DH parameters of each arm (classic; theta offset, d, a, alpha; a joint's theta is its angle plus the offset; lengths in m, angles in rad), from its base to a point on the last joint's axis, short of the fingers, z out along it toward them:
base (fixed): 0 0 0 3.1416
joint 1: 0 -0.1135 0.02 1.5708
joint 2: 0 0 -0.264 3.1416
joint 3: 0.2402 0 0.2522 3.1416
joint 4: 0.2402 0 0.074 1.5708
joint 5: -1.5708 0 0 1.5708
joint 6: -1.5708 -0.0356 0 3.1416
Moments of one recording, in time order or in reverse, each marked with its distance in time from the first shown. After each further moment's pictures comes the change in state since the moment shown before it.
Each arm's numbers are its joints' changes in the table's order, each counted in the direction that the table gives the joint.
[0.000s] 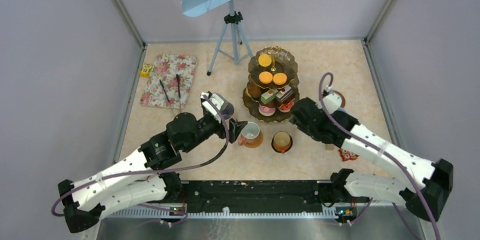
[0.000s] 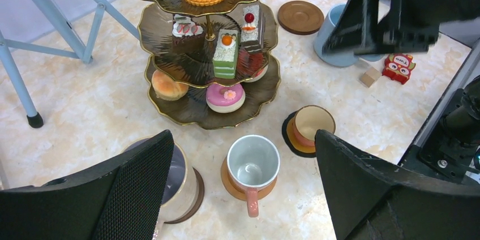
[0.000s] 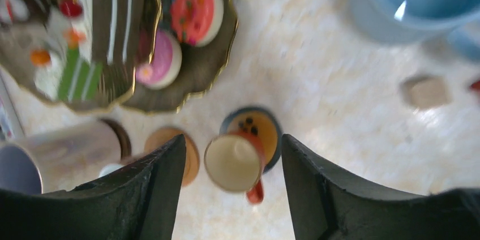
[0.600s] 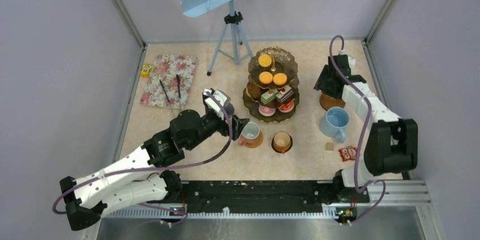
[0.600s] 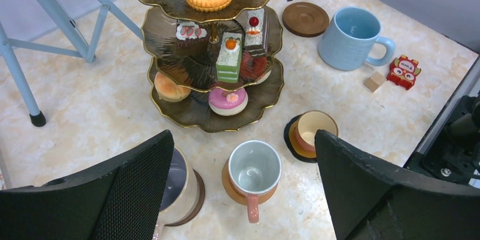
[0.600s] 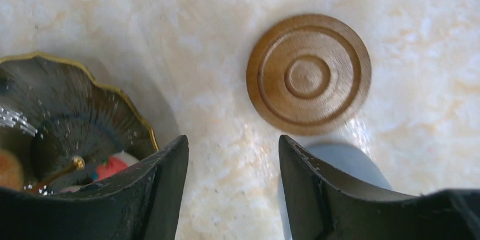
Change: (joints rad) left arm 0.000 0.051 0.029 -0.003 0.022 0.009; right arm 0.758 0.365 0.135 -0.432 0.342 0.838
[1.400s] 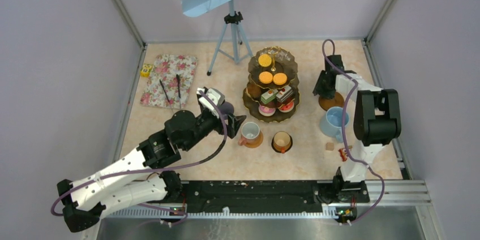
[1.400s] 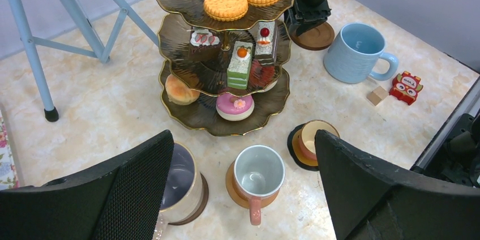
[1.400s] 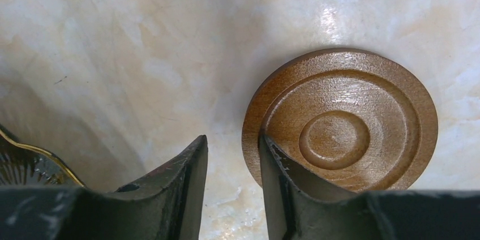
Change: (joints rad) left arm 0.000 -0.036 0.018 0.017 0.049 0.022; right arm 0.075 0.386 0.120 -0.098 0.166 0.087
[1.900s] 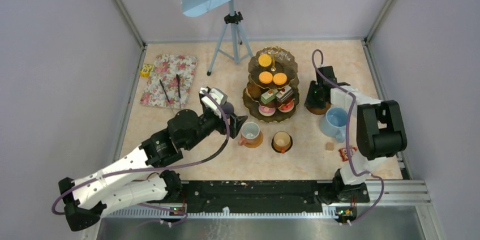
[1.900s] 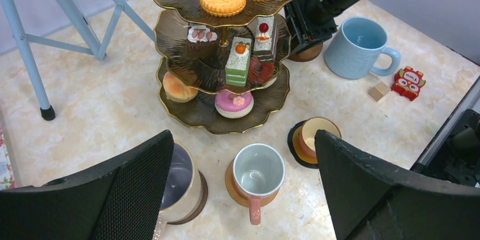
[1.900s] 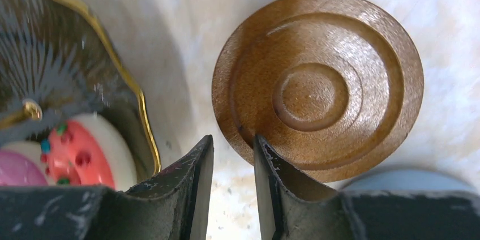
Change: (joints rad) left arm 0.000 0.016 0.000 -0.004 -0.003 -0.001; right arm -0.101 -0.134 -0.183 -0.067 0.072 -0.002
